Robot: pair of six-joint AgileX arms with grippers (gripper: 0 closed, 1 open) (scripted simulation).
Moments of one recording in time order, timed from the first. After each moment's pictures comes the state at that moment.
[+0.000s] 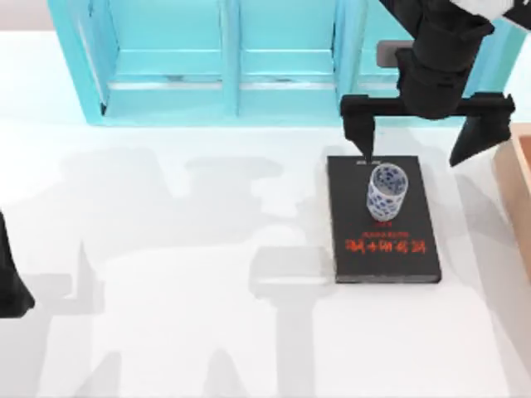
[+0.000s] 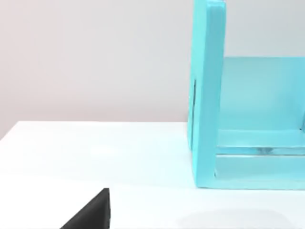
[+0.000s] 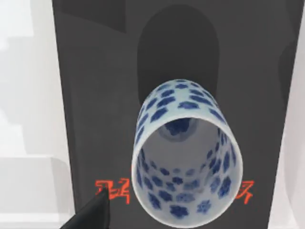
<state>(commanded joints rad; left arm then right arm) 0.00 0.00 0.00 0.00 0.00 0.00 0.40 2.21 1.98 -1.34 0.00 0.42</state>
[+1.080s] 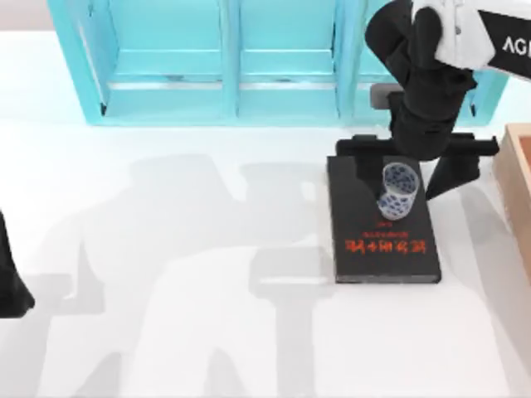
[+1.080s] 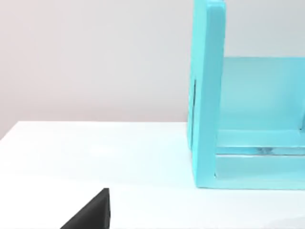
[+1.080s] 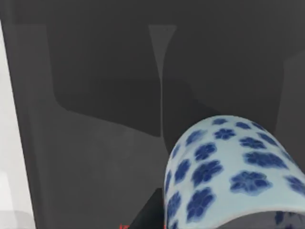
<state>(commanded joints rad) 0.00 0.00 0.00 0.00 0.00 0.00 0.40 2.22 1.77 -1.12 0.00 0.42</state>
